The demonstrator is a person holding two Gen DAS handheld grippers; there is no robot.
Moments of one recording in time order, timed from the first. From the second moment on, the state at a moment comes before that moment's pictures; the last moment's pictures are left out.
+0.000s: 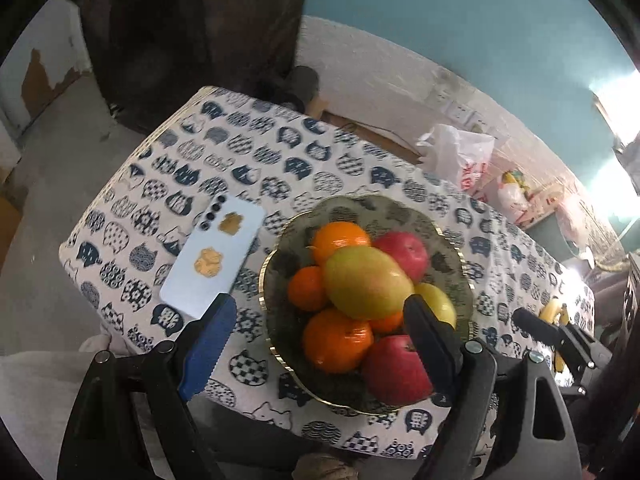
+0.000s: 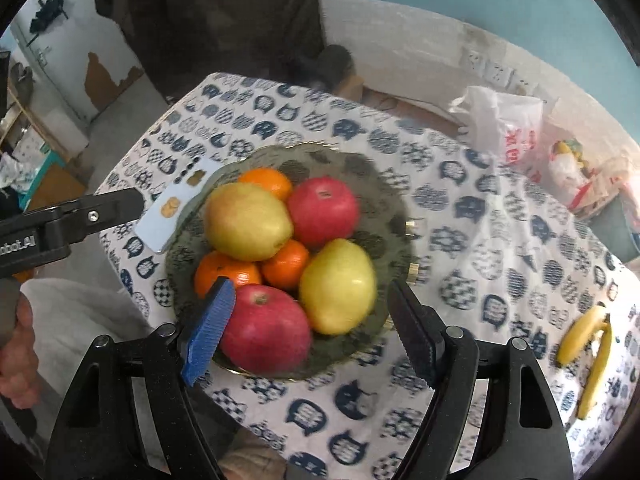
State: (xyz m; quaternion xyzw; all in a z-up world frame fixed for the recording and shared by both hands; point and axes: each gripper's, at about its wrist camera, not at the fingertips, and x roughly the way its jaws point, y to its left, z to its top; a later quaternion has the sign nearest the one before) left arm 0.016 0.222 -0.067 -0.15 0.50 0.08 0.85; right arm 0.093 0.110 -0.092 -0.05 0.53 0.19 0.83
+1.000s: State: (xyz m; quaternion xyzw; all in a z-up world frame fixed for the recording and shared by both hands) left arm 0.031 0.036 -0.021 -0.03 0.48 -0.06 0.87; right arm 0.050 -0.070 -0.034 -0.04 0.49 0.05 0.87
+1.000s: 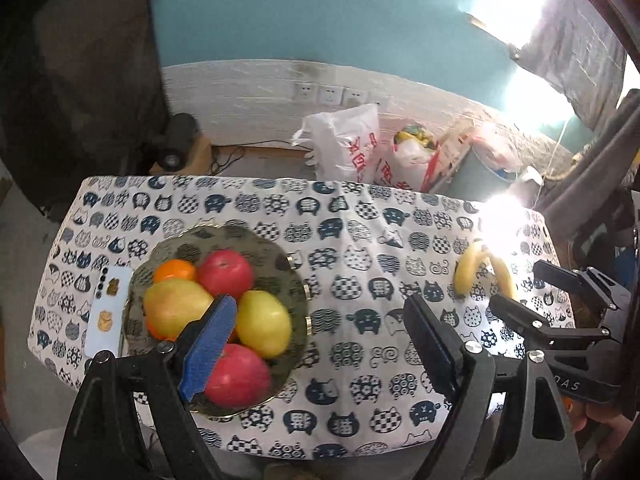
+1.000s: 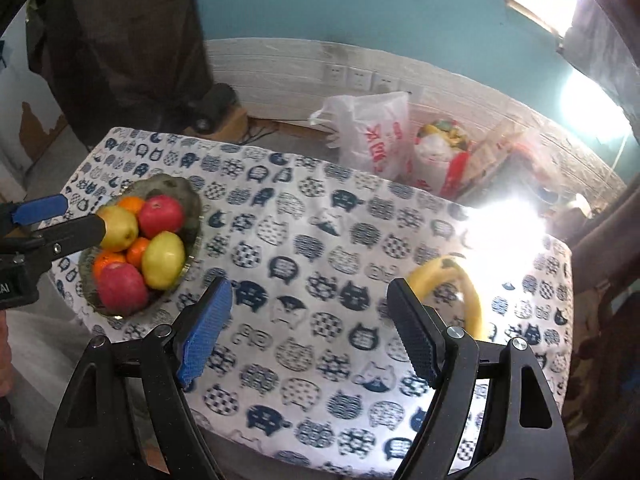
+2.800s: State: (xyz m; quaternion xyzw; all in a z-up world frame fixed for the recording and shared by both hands) left arm 0.157 -0.204 -0.165 0.13 0.54 -0.26 0.79; right arm 0.122 -0.284 -0.184 0.00 0.60 -0.01 0.80
